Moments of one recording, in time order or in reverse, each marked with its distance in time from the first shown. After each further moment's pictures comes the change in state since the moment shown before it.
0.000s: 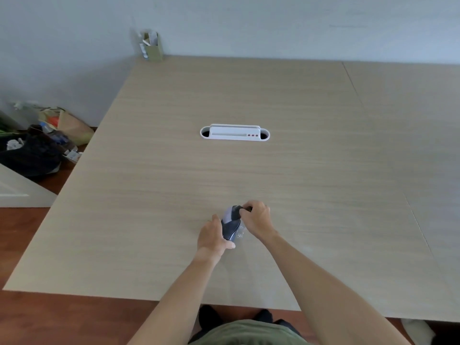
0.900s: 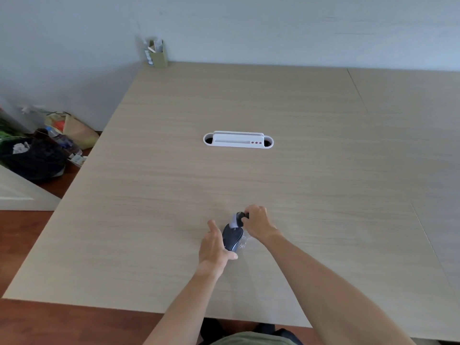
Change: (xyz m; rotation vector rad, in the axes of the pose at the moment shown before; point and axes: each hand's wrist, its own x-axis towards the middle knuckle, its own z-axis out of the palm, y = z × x) left_hand -0.006 0.004 0.000 -0.111 0.055 -0.059; right_hand 0.026 -0.006 -0.002 -0.279 -0.148 -0.030
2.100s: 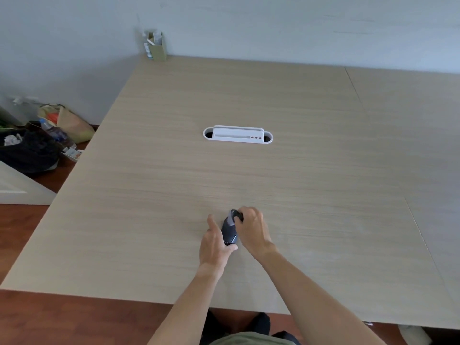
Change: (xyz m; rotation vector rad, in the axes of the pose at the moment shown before) left_hand -0.006 -0.022 0.018 -0.011 0.144 0.083; right_hand -0.044 -0.011 0.029 0.090 0.241 -0.138
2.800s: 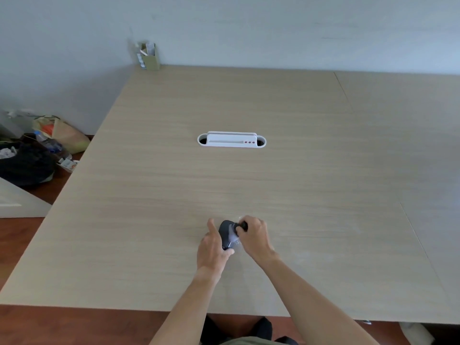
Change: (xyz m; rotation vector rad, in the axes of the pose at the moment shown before) left_hand -0.002 0.008 -0.004 0.118 -0.035 0.026; right_hand -0.008 0.023 -0.005 0.147 -0.005 0.078
